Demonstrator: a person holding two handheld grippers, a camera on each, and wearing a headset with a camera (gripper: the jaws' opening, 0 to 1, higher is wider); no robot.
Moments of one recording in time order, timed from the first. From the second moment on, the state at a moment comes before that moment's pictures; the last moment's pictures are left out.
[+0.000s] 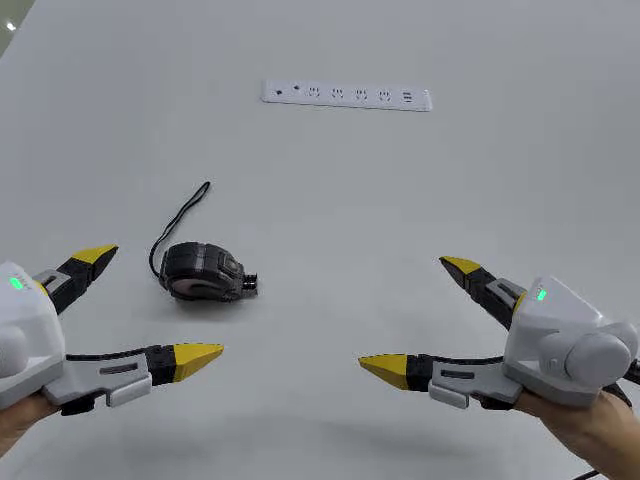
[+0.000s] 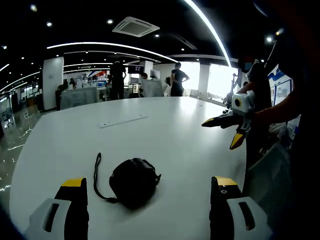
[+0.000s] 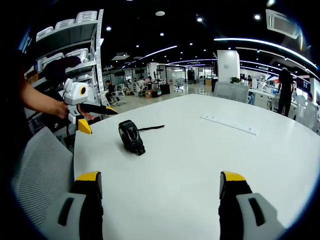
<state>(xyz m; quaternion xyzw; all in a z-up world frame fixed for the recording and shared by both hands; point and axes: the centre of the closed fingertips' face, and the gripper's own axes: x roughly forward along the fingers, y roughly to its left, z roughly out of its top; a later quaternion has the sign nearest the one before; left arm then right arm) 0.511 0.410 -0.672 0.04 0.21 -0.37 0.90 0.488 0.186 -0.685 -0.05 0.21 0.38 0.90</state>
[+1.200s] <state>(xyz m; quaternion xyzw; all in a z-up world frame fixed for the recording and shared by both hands) 0.509 0.423 -0.678 0.06 0.22 -0.37 0.90 0.484 0.172 -0.691 -0.06 0.22 0.37 0.90</state>
